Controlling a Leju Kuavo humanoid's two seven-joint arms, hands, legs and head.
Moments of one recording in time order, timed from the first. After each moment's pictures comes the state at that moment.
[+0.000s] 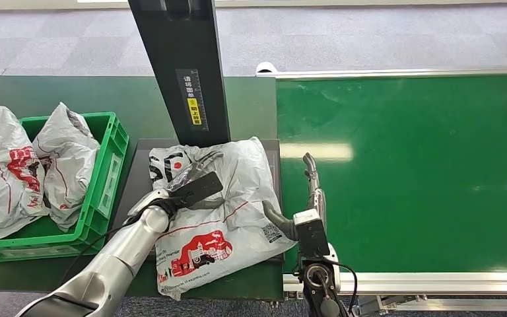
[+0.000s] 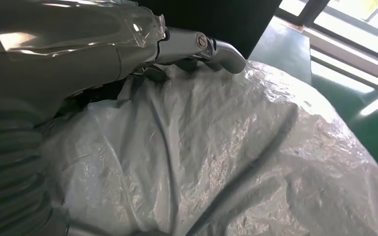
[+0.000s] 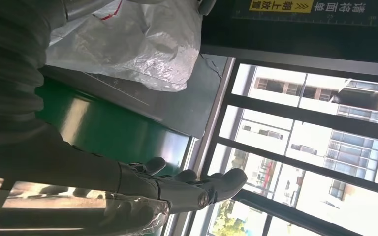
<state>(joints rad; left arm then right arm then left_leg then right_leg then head) -0.67 -0.11 -0.17 -0.64 -0.75 -0.10 -0.35 -0.21 0.32 0.11 -1.04 0.38 -0.29 -0.70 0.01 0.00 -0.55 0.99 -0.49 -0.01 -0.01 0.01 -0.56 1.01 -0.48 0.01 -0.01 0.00</state>
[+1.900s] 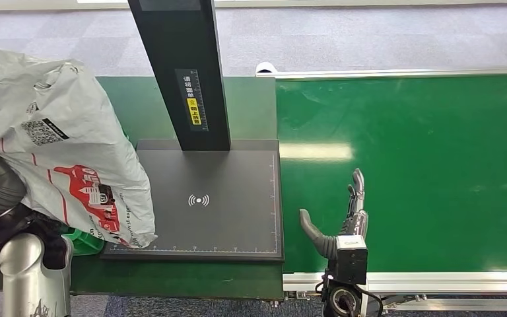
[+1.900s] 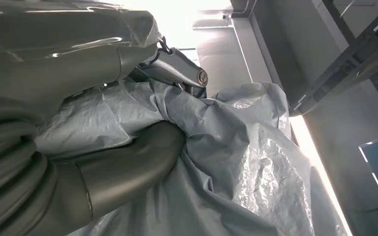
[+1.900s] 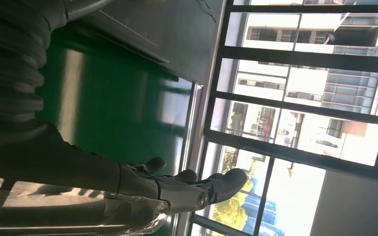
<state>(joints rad) -0.27 -0.08 0.29 -1.71 -0.04 0.35 -0.70 -0.04 0.27 0.09 -1.29 0.27 -0.38 -0.70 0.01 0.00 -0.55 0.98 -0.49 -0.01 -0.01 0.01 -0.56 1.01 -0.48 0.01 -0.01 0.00</state>
